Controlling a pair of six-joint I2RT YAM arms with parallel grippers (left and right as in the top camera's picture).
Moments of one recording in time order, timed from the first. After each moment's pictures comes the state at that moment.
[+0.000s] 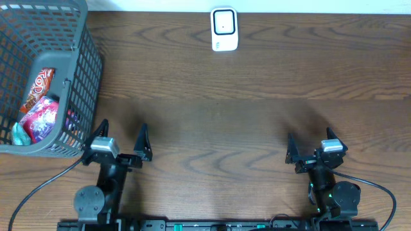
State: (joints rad) left arm -0.01 0.12 0.17 0.00 0.15 -0.18; right arm 0.02 0.01 0.01 -0.06 -0.12 -0.01
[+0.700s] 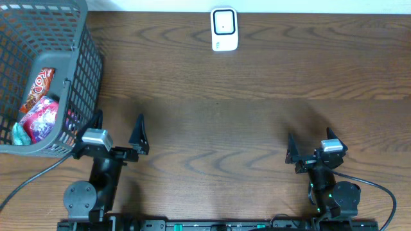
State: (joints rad) left arm -0.01 0.27 0.35 0.03 0.16 -0.18; right arm 0.02 0.01 0.01 -0.06 -0.12 -0.01
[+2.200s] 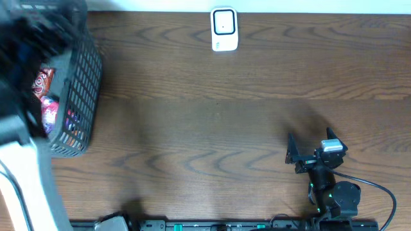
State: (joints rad) left arm 0.35 1.29 1.58 -0.53 0.32 -0.30; right arm 0.02 0.01 0.01 -0.06 -0.12 -0.01
